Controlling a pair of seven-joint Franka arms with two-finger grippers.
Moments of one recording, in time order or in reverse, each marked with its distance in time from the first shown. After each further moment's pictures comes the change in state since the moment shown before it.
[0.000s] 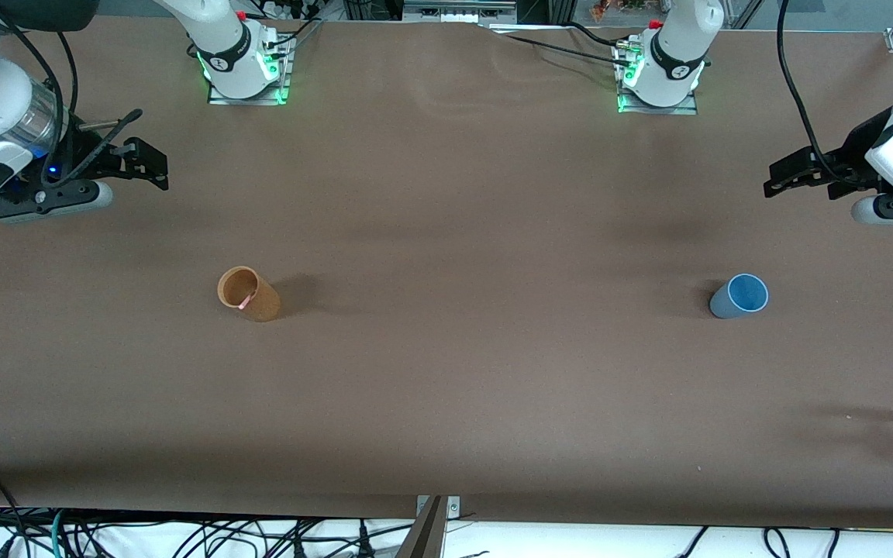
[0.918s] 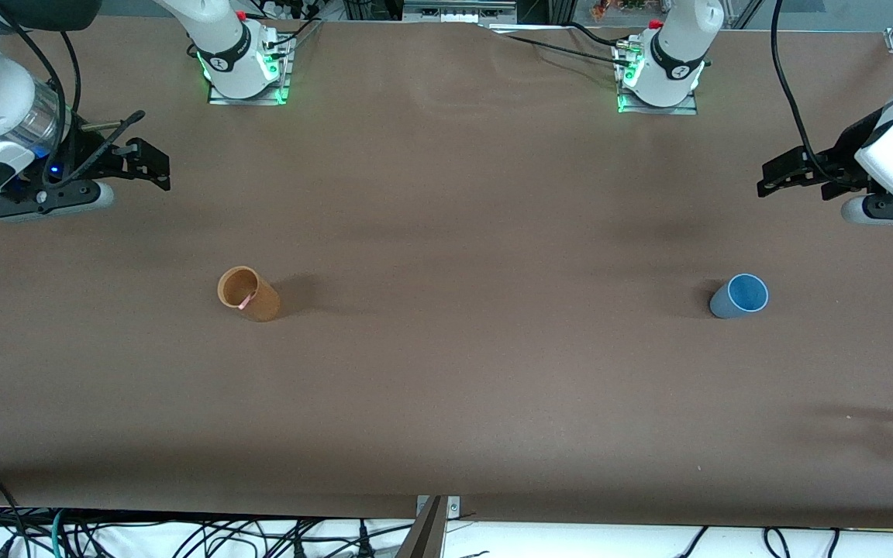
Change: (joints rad) left arm -0.001 0.002 -0.014 0.000 0.000 0.000 0.001; right arm 0.001 0.000 0.003 0.000 0.000 0.000 0.024
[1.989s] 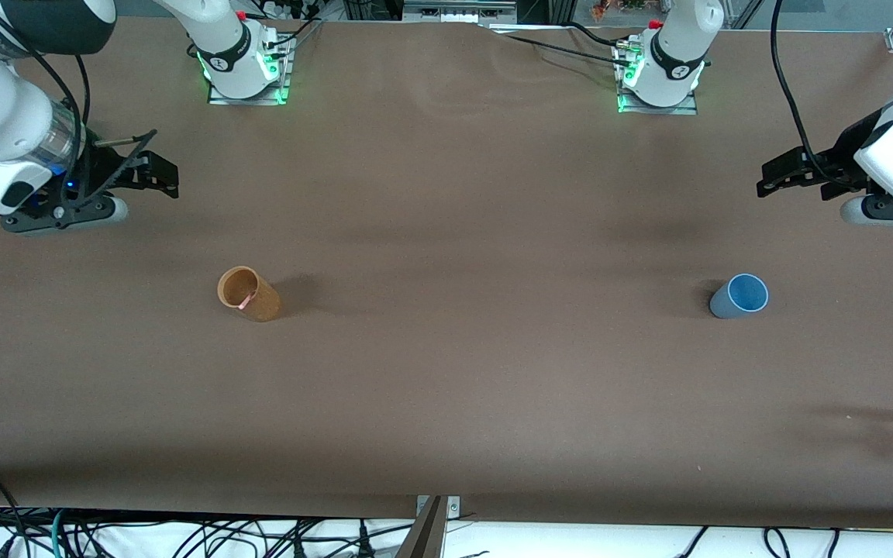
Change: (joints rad) left arm 0.000 0.001 0.000 0.000 0.000 0.000 0.000; right arm 0.002 0.050 0.005 0.000 0.001 0.000 0.003
